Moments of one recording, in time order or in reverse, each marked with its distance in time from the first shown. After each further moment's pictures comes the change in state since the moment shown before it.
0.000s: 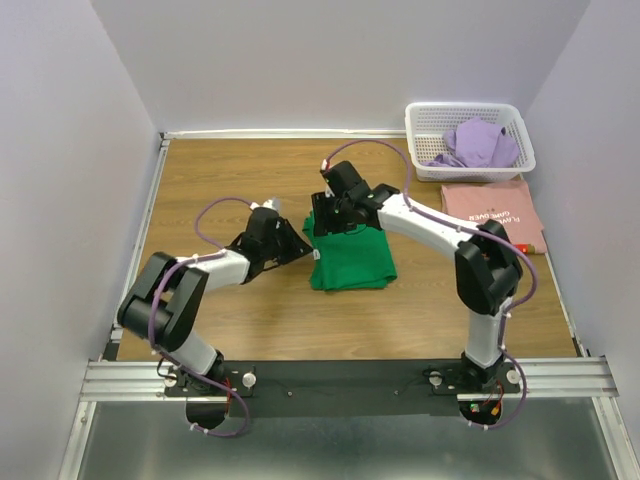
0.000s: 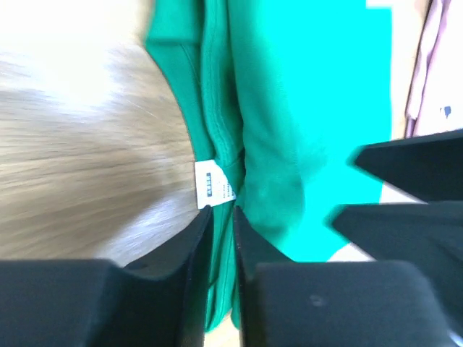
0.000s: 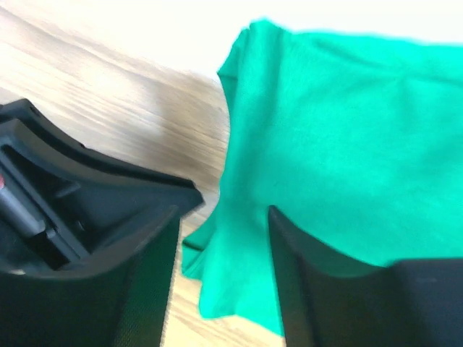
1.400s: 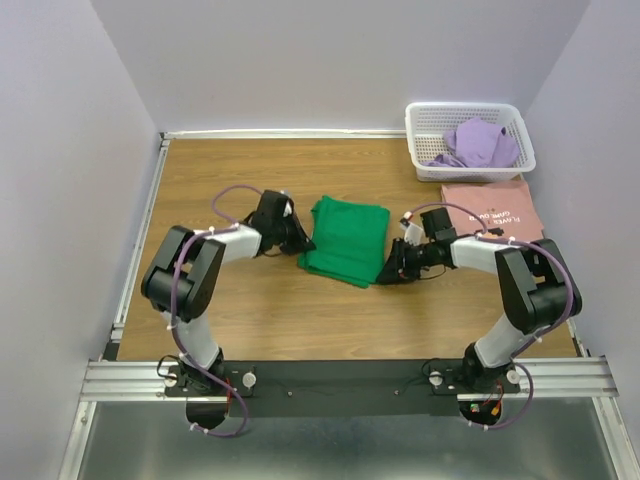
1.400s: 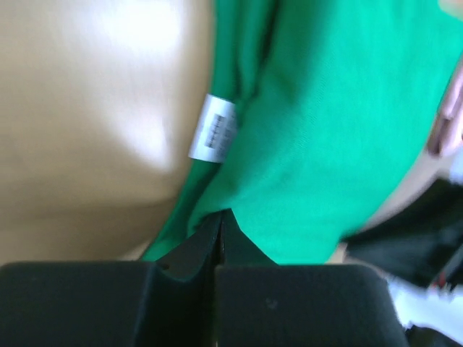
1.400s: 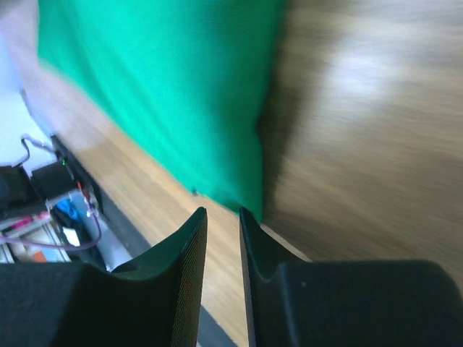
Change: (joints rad) left arm 0.021 0.143 0.193 -0.211 0.072 0.031; right arm -0.505 -0.298 -0.822 0.327 -0.678 -0.028
